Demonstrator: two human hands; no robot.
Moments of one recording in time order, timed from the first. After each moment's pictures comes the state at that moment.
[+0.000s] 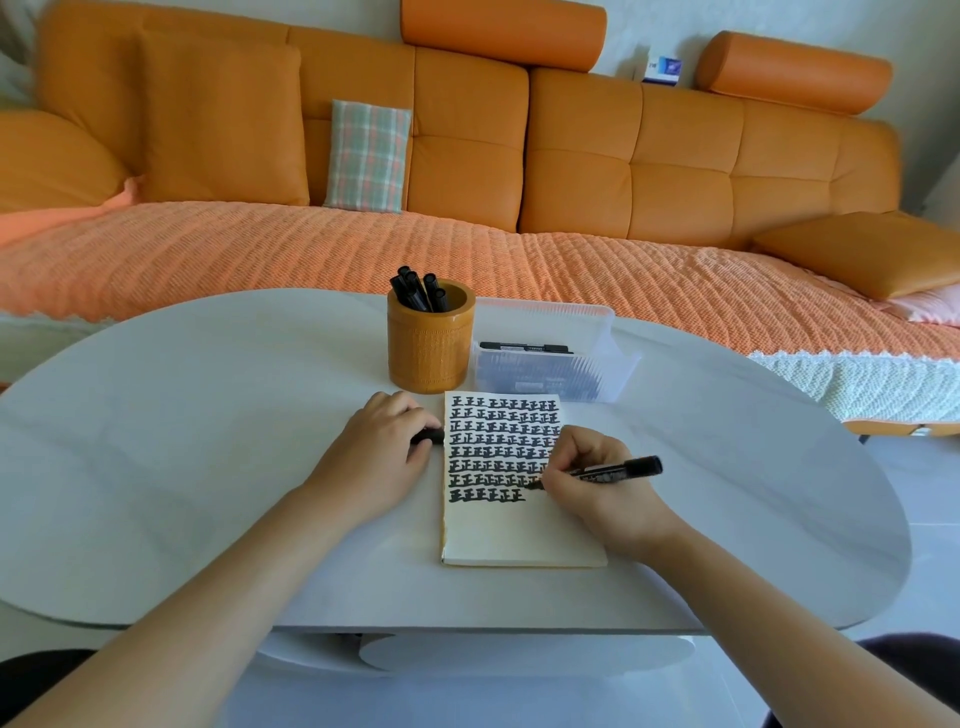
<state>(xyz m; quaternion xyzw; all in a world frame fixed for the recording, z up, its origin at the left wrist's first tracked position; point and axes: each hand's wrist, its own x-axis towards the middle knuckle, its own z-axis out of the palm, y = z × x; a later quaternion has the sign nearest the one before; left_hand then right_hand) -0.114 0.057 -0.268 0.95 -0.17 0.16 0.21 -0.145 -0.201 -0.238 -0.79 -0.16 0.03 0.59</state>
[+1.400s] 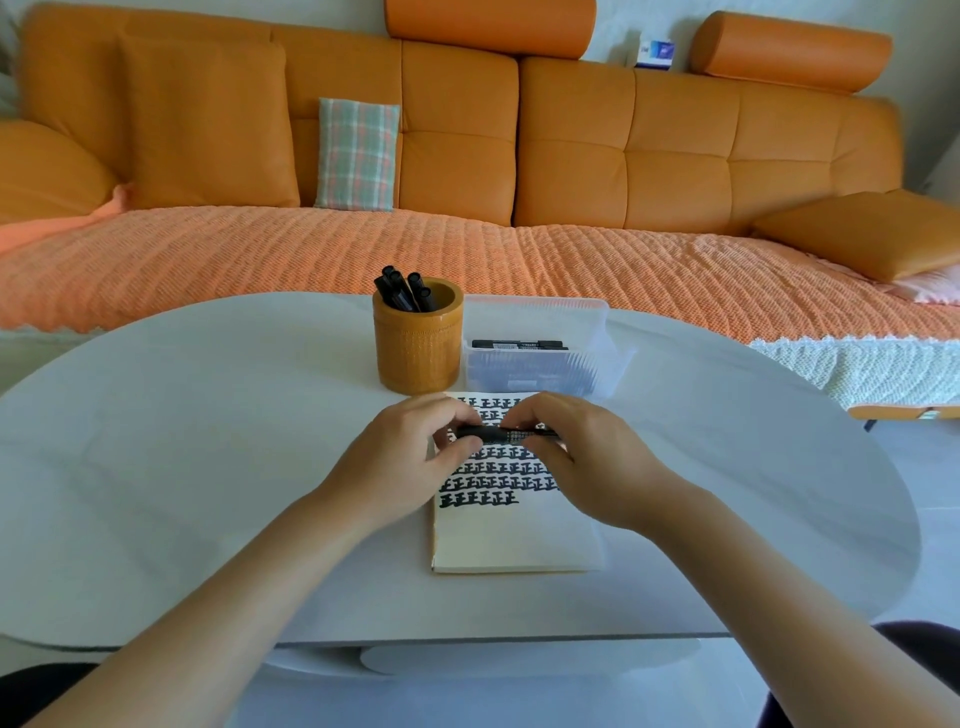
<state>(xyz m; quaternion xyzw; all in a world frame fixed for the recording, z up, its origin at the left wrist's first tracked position) -0.131 0.023 -0.234 0.89 -0.23 0.16 0.36 -0.123 -0.197 -0.212 -0.92 -0.29 -0.09 0.23</state>
